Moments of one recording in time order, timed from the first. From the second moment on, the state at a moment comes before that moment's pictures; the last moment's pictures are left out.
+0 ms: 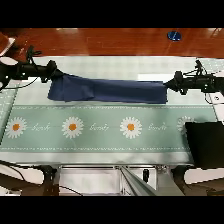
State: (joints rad) left arm 0.20 -1.74 1.45 0.71 -1.02 -1.32; right arm -0.32 -1.66 1.22 -0.60 1.07 1.28
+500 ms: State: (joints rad) left arm 0.31 -1.77 1.53 0.96 -1.26 -1.40; right arm -0.44 -1.70 1.30 -0.62 1.11 1.25
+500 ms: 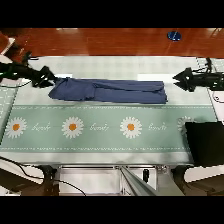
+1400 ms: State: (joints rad) left arm 0.12 -1.13 0.78 0.63 -0.86 -1.11; right arm -0.25 -1.77 1.29 -0.73 1.16 1.32
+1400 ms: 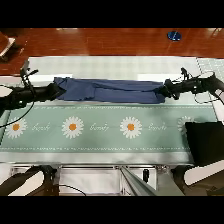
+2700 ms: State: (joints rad) left arm -0.84 -1.95 1.62 0.60 -0.87 -1.38; right arm -0.24 -0.58 0.97 -0.97 1.40 1.46
